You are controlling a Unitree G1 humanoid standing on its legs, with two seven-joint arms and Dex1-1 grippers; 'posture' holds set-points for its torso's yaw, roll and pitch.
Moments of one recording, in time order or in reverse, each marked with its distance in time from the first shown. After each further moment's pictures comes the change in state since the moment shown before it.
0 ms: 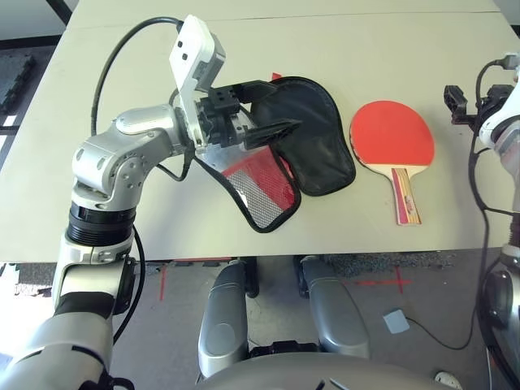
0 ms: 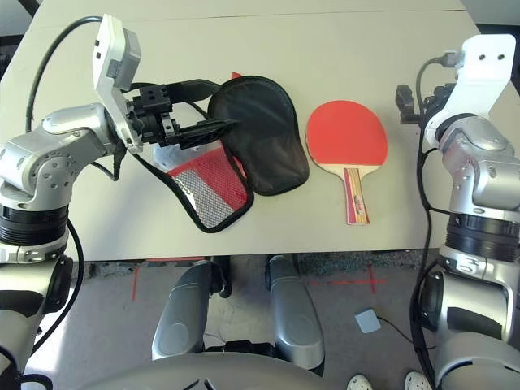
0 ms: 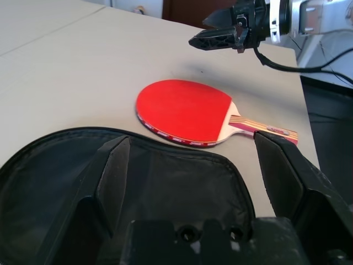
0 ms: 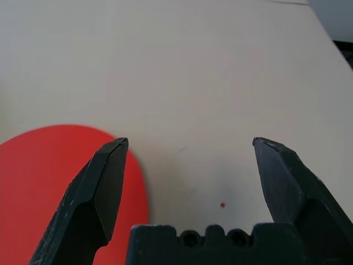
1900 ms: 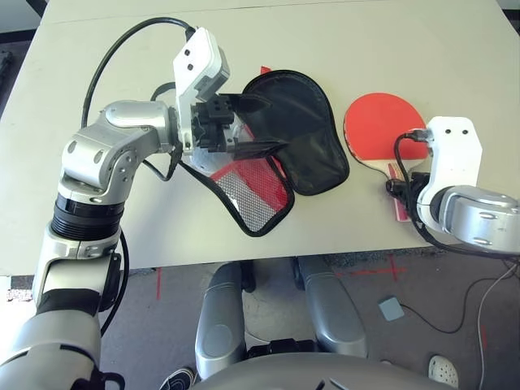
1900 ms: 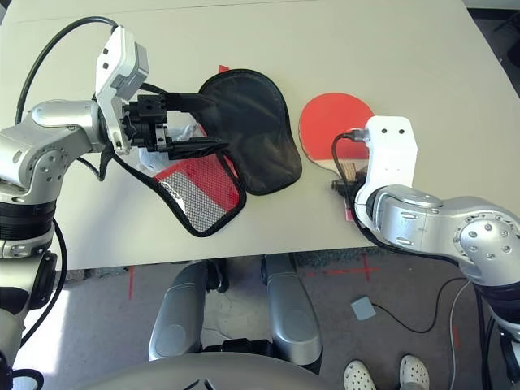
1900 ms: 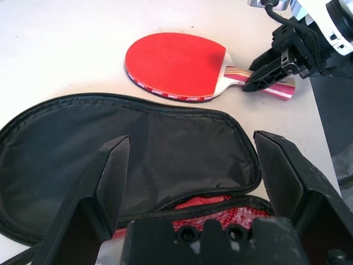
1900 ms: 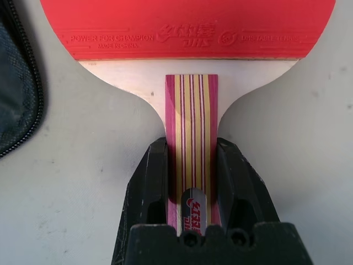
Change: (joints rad) left arm -0.002 0.106 -0.006 -0.045 0.086 0.035 -0.135; right arm 0.195 -0.396 0.497 -0.227 1.520 -0.286 -1.269
